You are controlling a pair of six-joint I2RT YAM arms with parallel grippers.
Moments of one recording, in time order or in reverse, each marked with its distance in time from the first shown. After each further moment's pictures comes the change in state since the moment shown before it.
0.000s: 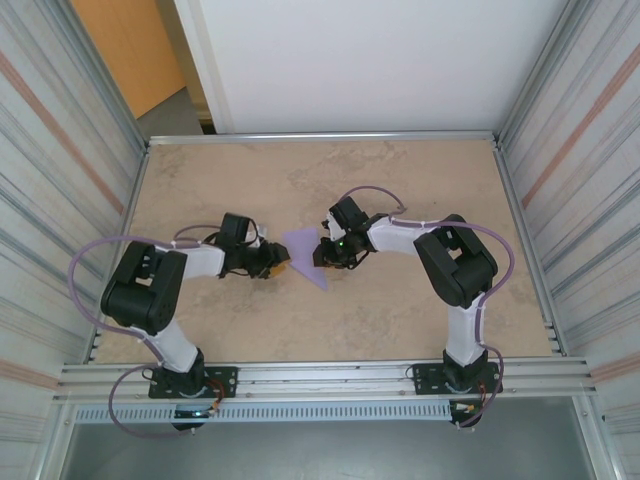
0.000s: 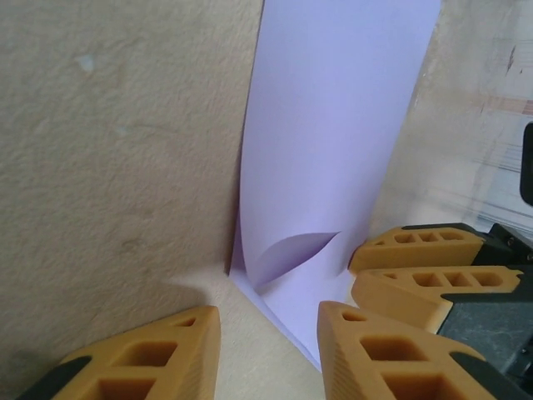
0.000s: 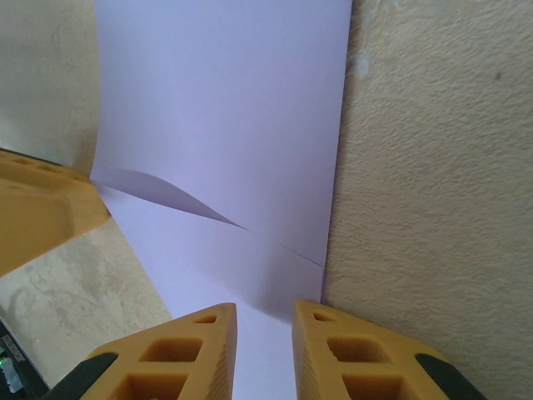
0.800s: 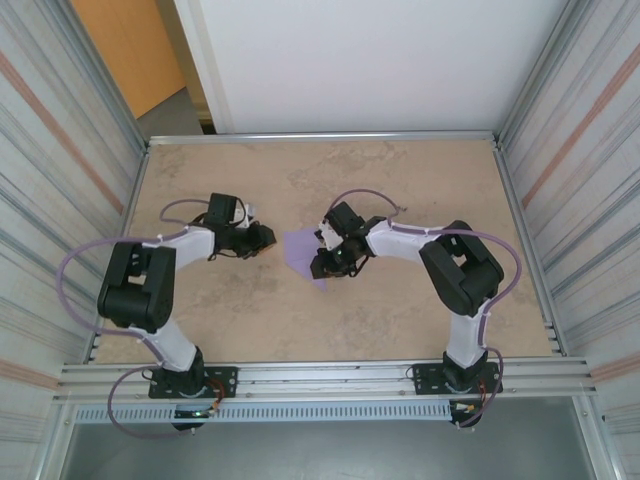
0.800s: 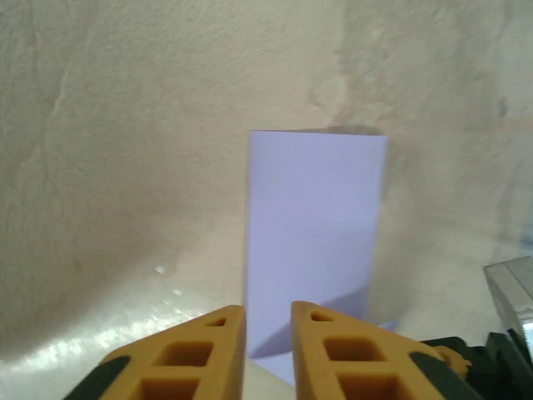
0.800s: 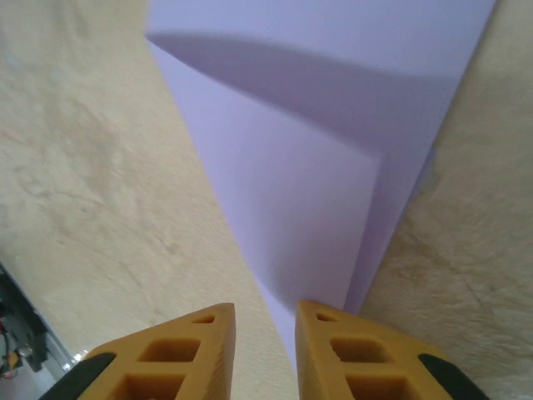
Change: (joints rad) left arm 0.097 -0.030 0.147 -0.177 -0.075 0.226; right arm 0.054 -0.073 -0.018 -0.096 -0.032 -0.114
